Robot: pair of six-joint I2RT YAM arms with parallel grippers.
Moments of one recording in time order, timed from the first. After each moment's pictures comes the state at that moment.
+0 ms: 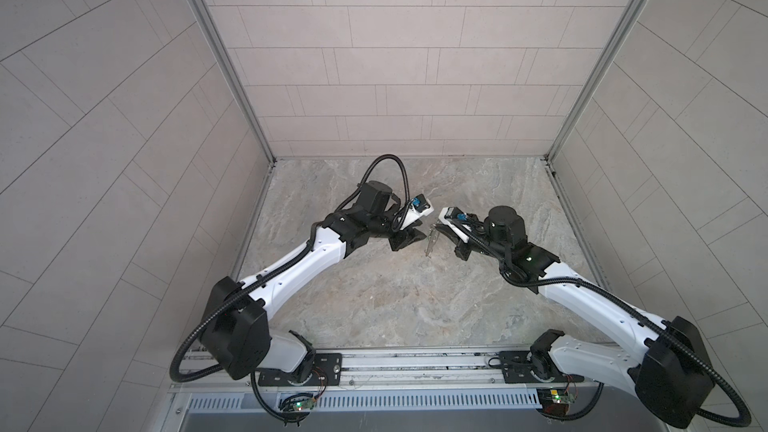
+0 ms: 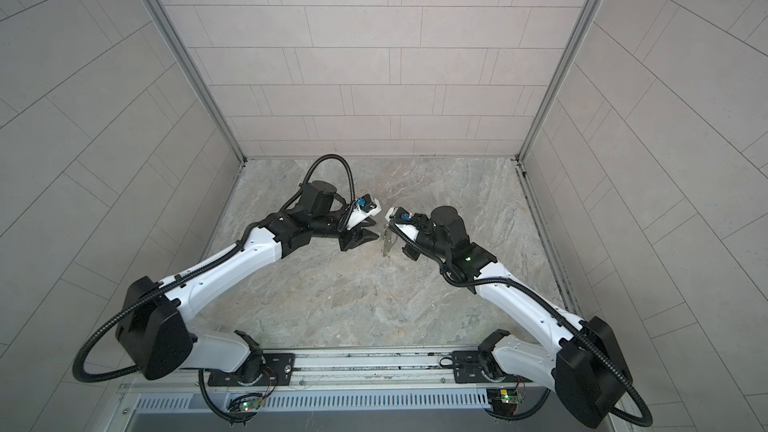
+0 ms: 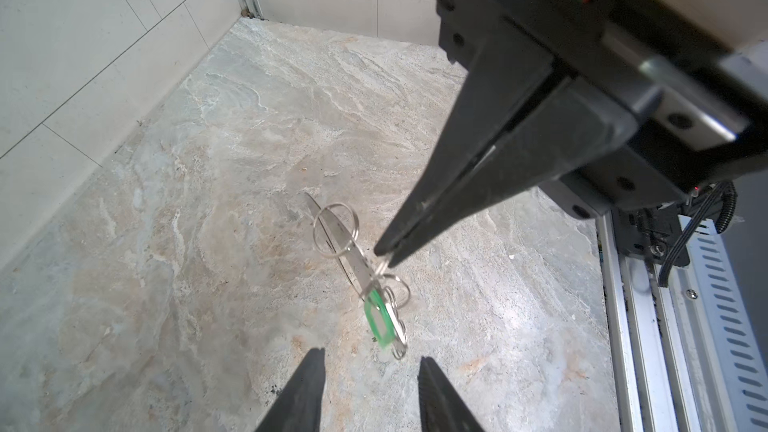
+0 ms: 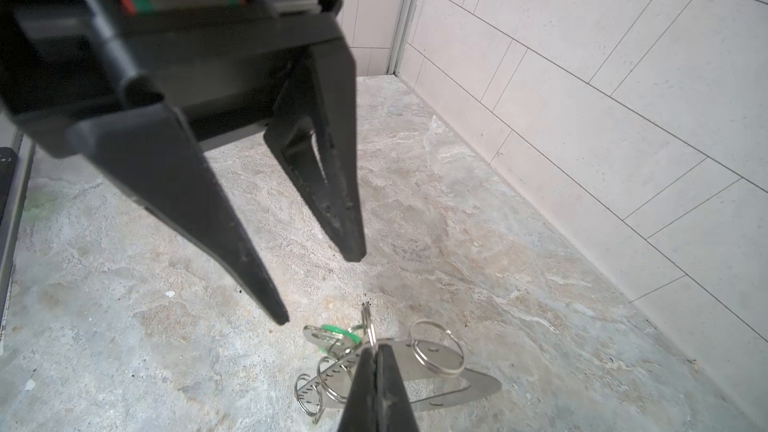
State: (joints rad) left arm -0.62 1.41 1.09 -0.33 0.53 0.40; right arm 0.53 1.12 0.73 0.04 -0.36 -0.36
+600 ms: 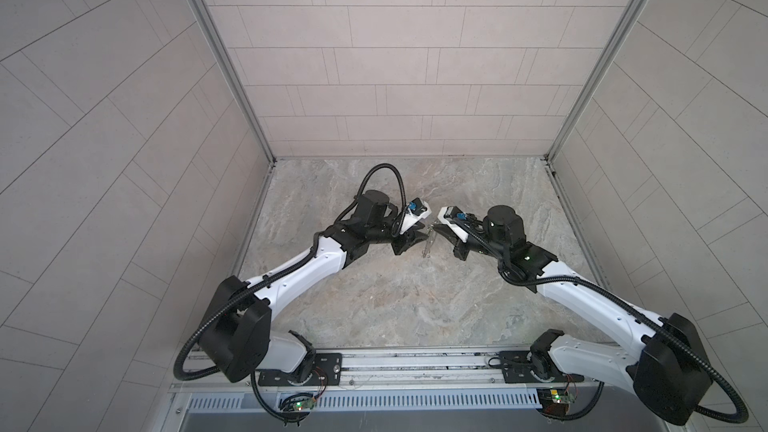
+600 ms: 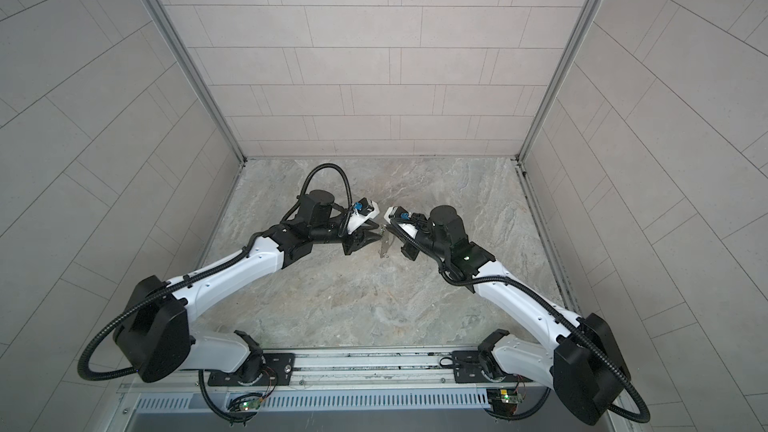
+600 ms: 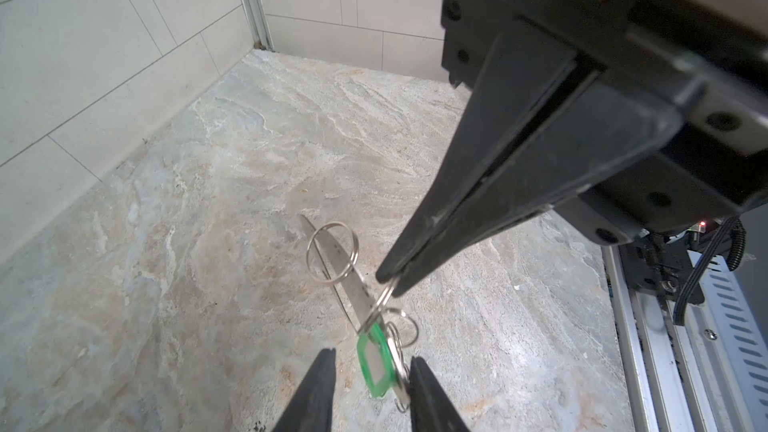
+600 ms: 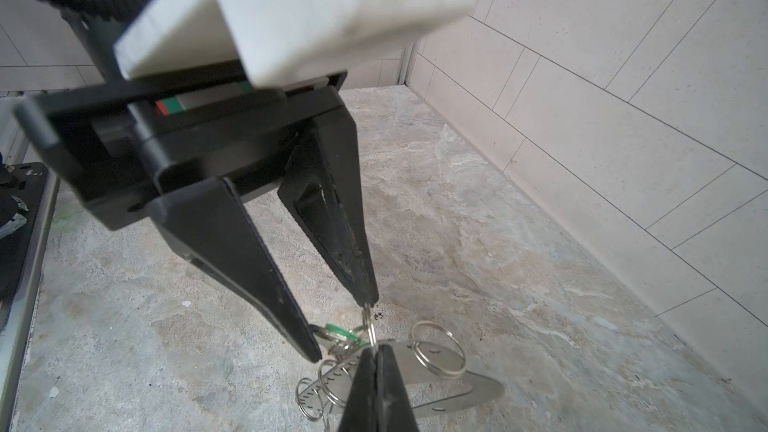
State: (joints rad) left arm -0.63 1.40 0.97 -0.09 0.56 0.32; right arm 0.53 1.13 0.73 0.06 -0.40 -0.34
